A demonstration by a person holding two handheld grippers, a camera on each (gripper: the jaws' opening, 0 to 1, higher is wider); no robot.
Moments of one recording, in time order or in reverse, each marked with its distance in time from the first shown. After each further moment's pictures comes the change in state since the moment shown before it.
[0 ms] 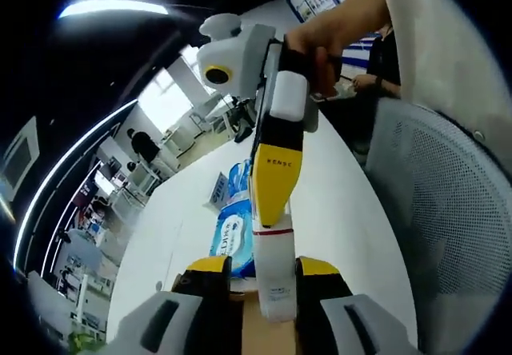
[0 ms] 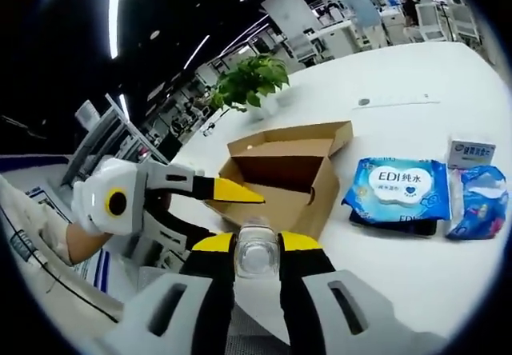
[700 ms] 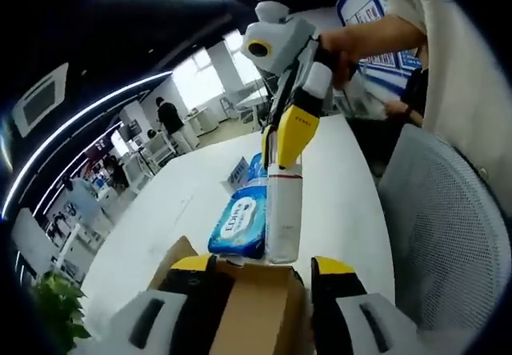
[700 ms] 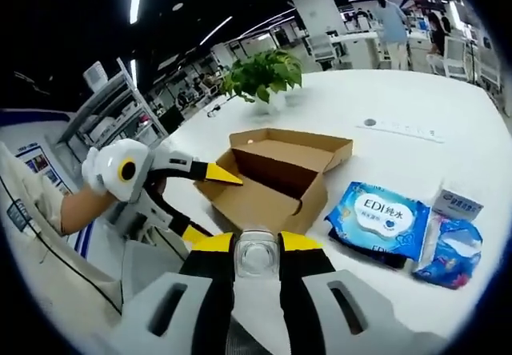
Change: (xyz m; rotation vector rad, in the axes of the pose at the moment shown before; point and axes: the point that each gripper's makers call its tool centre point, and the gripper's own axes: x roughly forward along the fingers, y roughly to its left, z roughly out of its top) left arm -0.026 0.008 -0.023 -0.290 -0.012 0.075; right arm -0.017 -0.007 0.018 -0.205 0.090 -0.009
